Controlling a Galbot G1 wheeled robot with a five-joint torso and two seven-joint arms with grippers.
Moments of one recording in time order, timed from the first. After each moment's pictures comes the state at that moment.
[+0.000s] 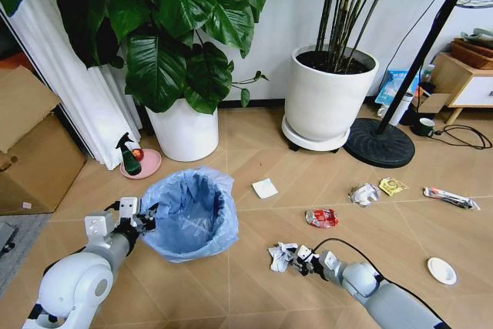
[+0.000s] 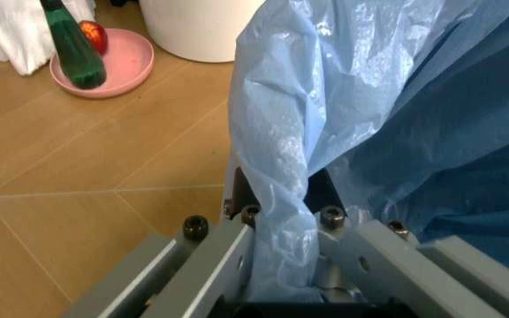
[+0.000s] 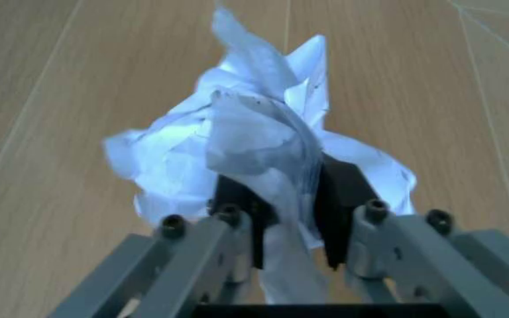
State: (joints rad) left arm 1.43 -1.09 -0.62 -2.18 -0.65 0.71 -0.17; right arm -1.02 1.01 -0.06 1.19 0.10 0.04 -0.43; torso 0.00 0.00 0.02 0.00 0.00
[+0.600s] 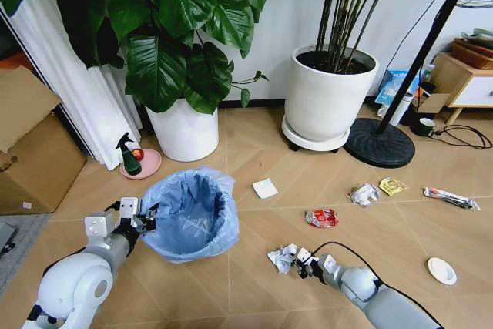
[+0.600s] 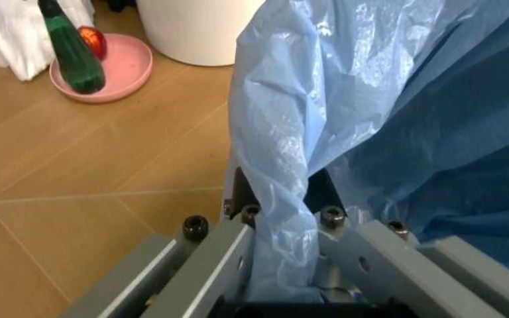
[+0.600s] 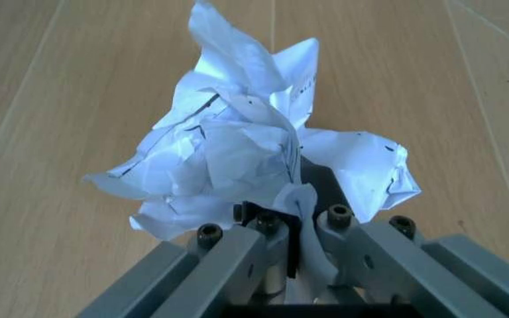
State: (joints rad) left arm 1.43 -1.08 -0.62 -2.19 -0.65 0.71 -0.17; right arm -1.05 1.03 -0.03 1.20 0.11 0.04 -0.40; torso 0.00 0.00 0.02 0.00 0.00
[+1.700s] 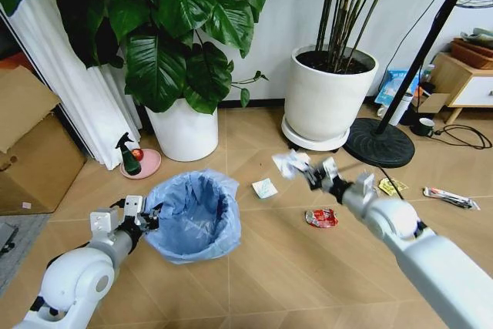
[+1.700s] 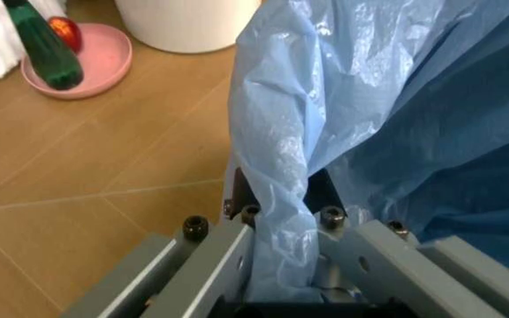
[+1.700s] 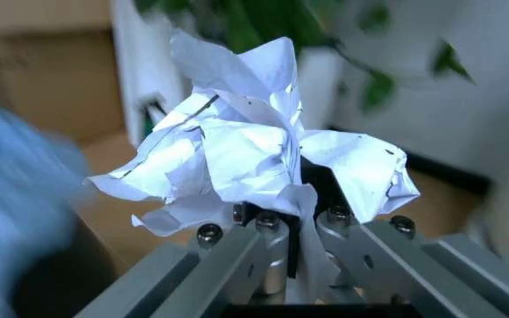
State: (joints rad) left arm 1.39 -1.01 -0.58 -2.15 -0.69 0.73 -0.17; right arm -0.91 0.85 0.18 1.80 0.62 -0.19 -0.29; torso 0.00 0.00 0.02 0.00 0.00
